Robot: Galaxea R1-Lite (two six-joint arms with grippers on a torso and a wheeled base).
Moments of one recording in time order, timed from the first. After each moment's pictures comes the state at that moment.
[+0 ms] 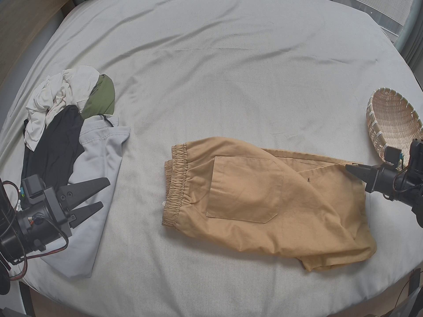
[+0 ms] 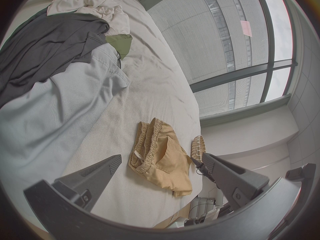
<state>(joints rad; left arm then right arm) -0.19 1.23 -0.29 -0.79 -0.49 -0.84 -0.07 1.59 -0.51 -0.82 0.51 0.10</state>
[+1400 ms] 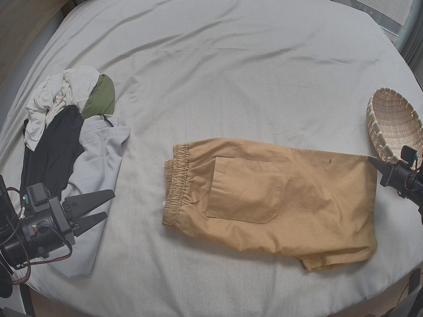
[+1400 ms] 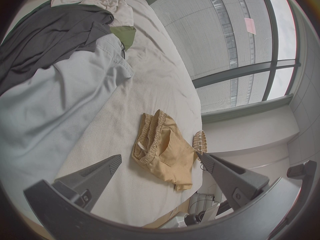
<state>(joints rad) -0.21 1.24 -0.25 -0.79 -0.51 -0.84 -0.23 1.59 -0.45 -0.97 0.51 0.12</state>
